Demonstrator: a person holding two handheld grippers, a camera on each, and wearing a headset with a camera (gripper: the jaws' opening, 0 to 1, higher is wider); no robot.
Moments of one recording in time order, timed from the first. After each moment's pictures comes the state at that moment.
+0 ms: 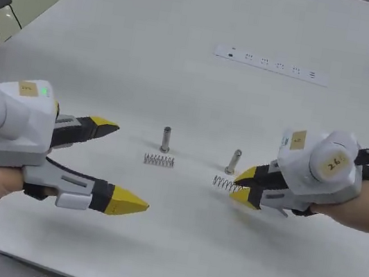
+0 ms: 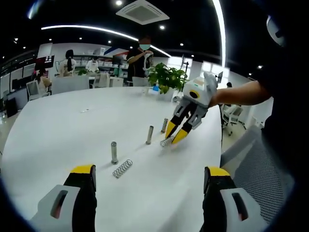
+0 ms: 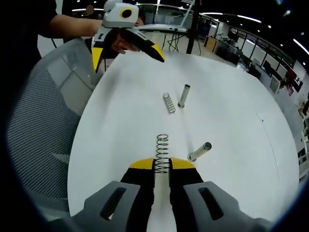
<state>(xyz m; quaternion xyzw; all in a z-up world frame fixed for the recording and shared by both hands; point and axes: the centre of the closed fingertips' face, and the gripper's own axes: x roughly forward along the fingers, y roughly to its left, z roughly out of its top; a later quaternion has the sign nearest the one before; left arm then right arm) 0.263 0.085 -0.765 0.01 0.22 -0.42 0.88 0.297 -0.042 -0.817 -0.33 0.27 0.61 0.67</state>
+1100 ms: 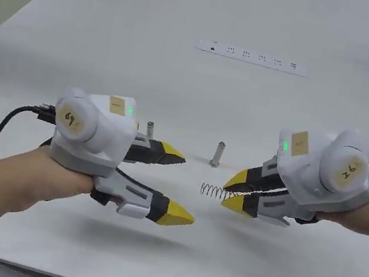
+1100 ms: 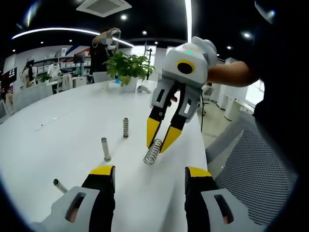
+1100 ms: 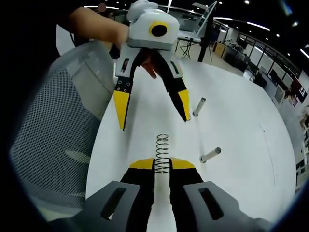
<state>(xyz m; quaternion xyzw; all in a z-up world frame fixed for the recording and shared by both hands) 0.262 -0.022 -0.776 0.08 0.22 -0.56 0.80 0.261 -0.048 -0.791 -0.35 0.25 0.64 0.64</state>
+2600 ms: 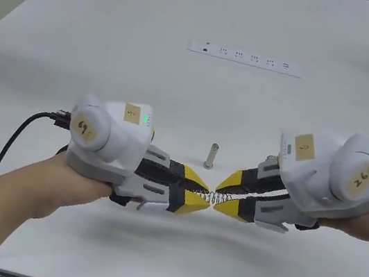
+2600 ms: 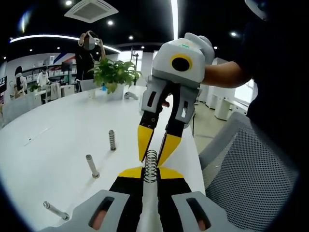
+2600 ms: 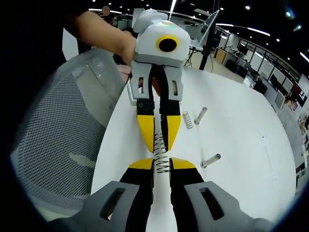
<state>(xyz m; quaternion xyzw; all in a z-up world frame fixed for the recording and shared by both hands) 0.258 -0.051 -0.768 0.08 0.19 -0.60 0.77 0.253 -0.048 -0.779 -0.33 0.22 0.65 0.64</state>
